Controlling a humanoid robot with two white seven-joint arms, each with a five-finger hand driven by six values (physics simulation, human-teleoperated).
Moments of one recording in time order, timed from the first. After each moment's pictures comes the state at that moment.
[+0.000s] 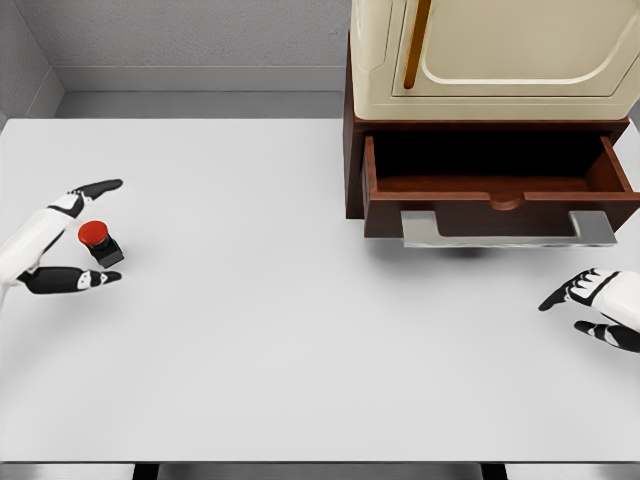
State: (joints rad) left arm 0.05 0.50 0.20 -1.57 -0.11 -0.61 -0.48; right arm 0.38 -1.24 0.13 -1.69 0.28 -0.61 -0.11
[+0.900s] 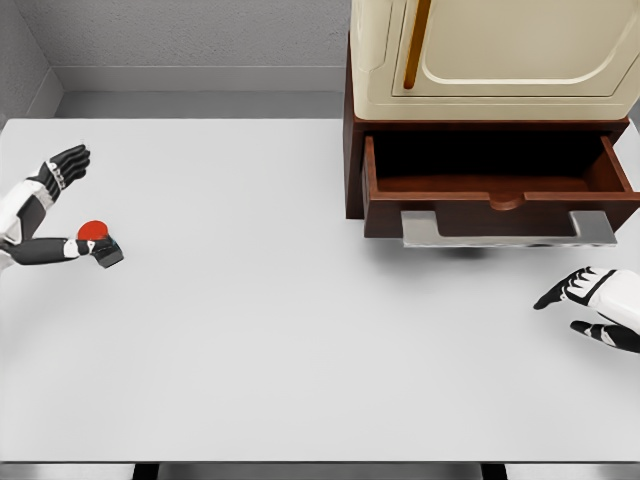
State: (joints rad) left arm -0.01 0.56 0.09 -1.44 0.31 -0.34 -0.46; right arm 0.39 -1.25 0.12 -1.71 0.27 -0.61 -0.12
